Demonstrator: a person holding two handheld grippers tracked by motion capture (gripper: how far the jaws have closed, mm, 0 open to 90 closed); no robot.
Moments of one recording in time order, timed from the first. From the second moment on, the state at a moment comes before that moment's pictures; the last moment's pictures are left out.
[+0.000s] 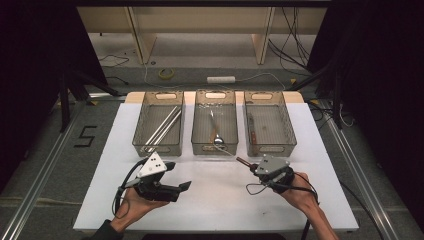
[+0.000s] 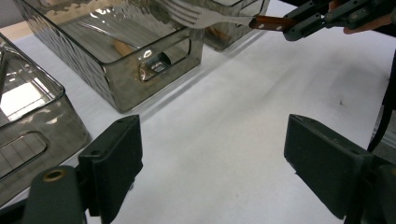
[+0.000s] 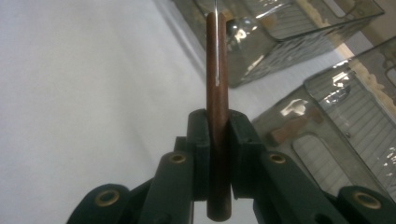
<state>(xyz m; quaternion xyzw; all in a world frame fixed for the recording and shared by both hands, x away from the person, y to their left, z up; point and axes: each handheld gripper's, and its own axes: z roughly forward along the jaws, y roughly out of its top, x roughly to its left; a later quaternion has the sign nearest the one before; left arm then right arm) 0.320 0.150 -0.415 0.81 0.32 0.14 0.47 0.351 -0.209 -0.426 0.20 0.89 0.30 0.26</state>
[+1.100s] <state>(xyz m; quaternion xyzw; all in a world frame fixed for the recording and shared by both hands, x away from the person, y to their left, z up) 0.316 0.161 -0.419 0.78 0.34 0.16 0.50 0.432 -0.252 -0.393 0.41 0.82 0.33 0.23</state>
